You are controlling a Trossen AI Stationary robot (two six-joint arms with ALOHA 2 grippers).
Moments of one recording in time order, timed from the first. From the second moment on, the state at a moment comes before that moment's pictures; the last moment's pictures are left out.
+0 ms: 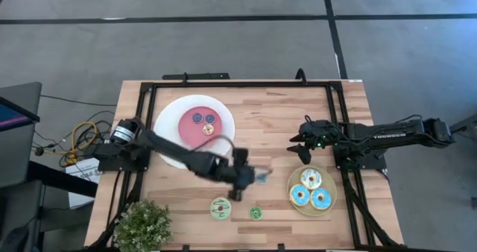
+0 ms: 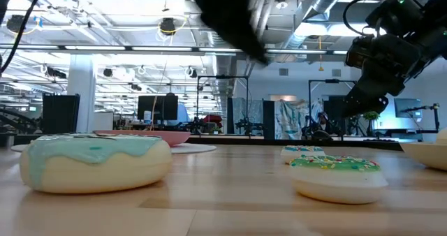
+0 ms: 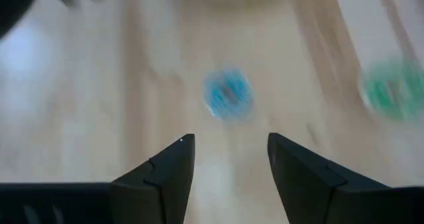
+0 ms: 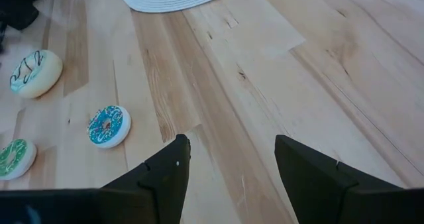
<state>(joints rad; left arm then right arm) -0.31 1.92 1.46 -0.46 -0.34 0.01 -0.11 0.77 0.24 -0.13 -0.05 0.37</state>
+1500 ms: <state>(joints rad) -0.56 1.92 1.39 -0.73 -0.24 -0.58 -0.11 0.77 0.24 -0.13 -0.05 0.37</state>
